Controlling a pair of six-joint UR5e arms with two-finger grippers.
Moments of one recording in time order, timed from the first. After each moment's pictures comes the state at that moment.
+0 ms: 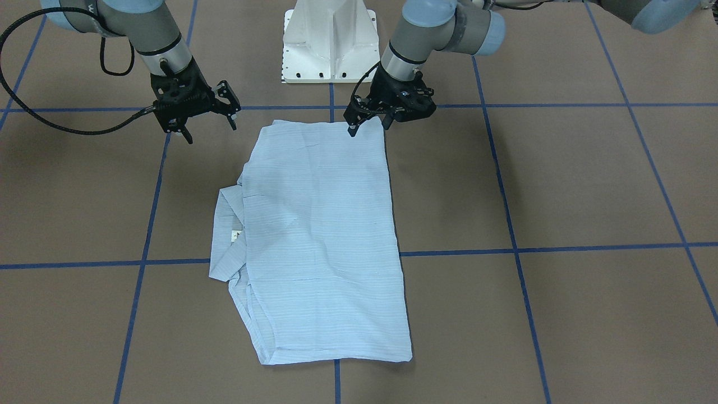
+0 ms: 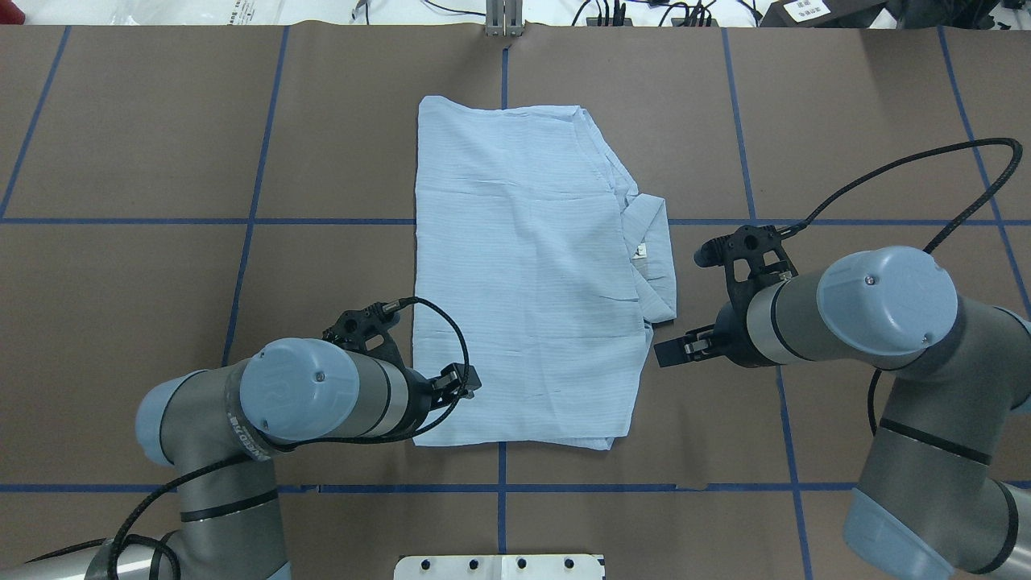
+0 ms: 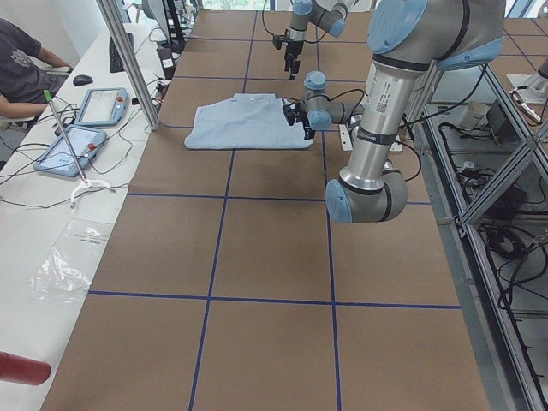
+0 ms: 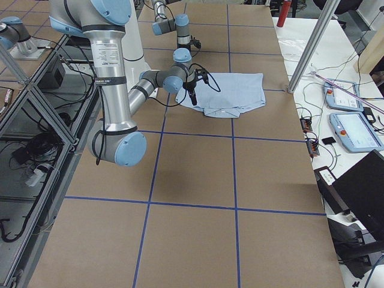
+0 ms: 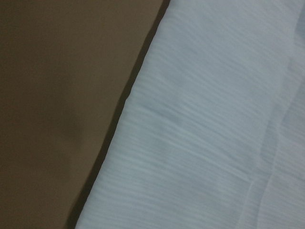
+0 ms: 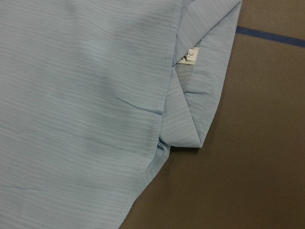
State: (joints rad) left arm -0.30 -2.02 -1.86 -1.87 -1.71 -1.83; right arm 0.51 -1.40 2.10 -1.35 1.81 0.98
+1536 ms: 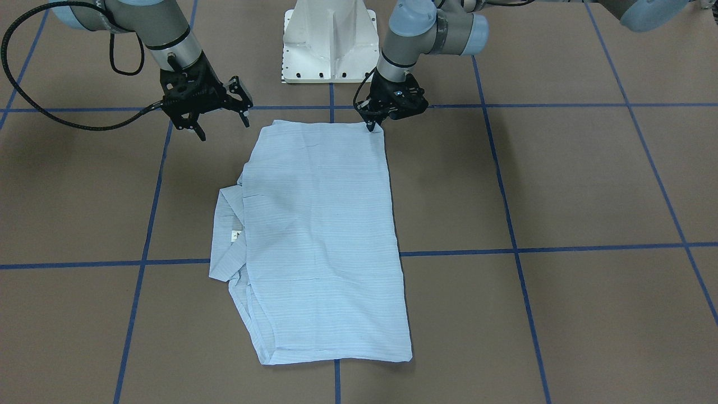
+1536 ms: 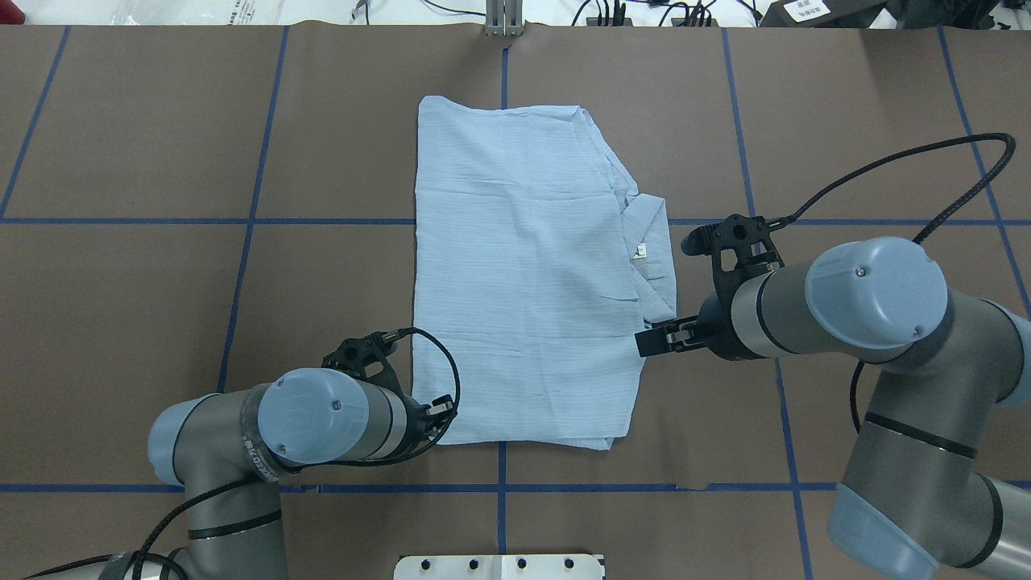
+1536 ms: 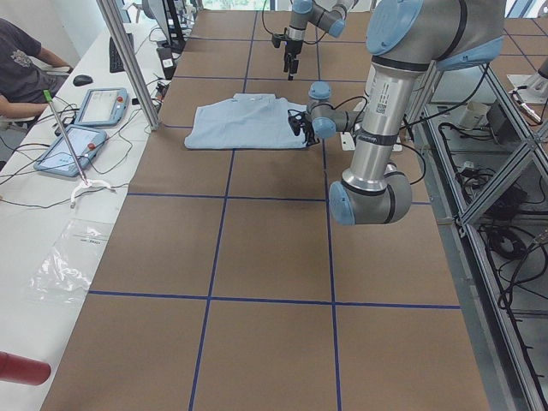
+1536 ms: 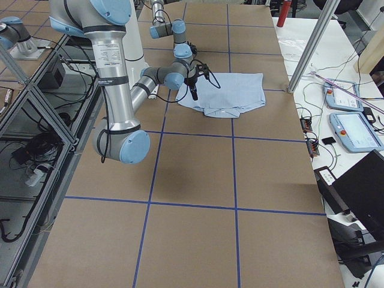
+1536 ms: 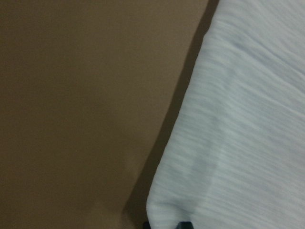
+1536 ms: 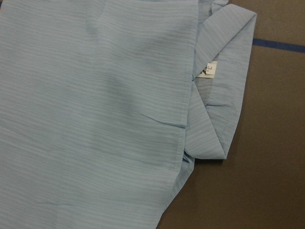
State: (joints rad) left arm -0.27 -2.01 -1.82 -1.86 -1.70 -1.83; right arm 0.52 -1.36 2.10 -1.35 1.81 1.03
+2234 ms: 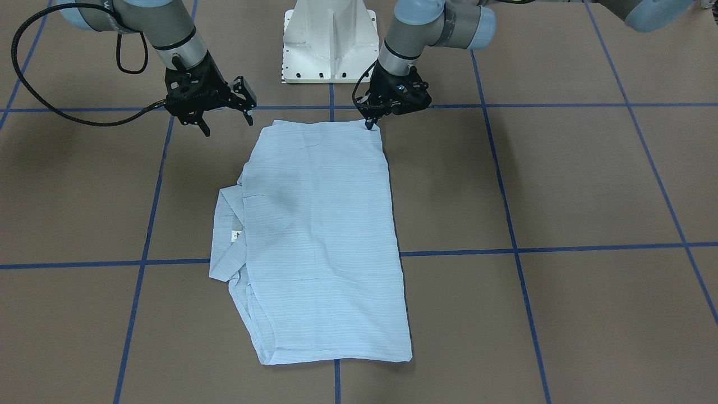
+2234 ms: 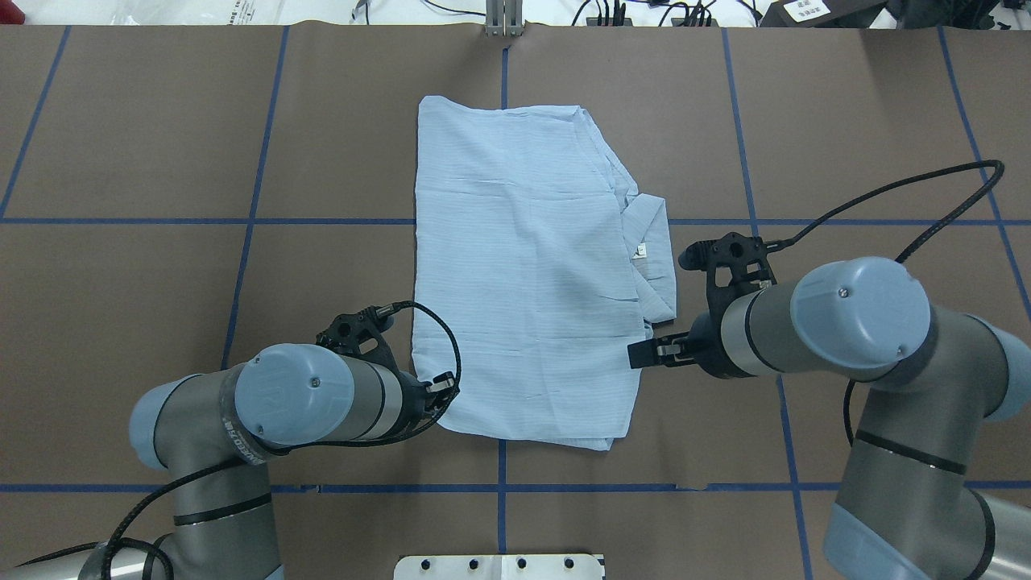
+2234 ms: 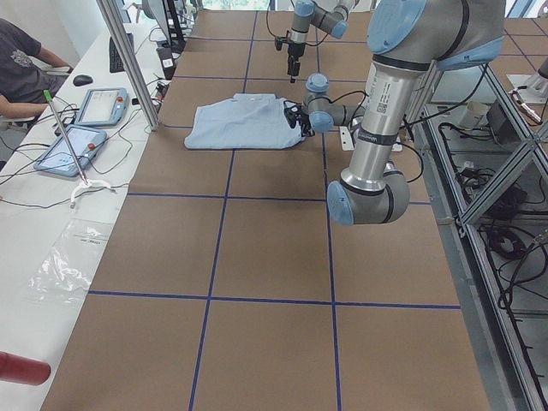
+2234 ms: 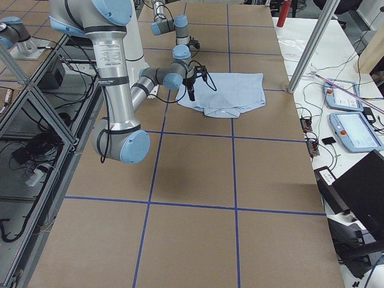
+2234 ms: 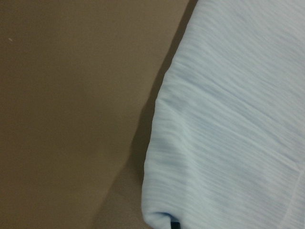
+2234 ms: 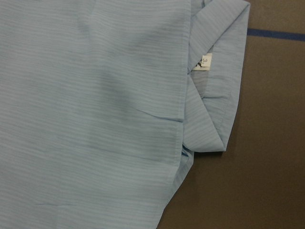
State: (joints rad) left arm -0.30 -2.02 -1.87 -1.86 -1.71 -1.83; right arm 0.45 -1.37 2.09 -1.36 1.79 1.21
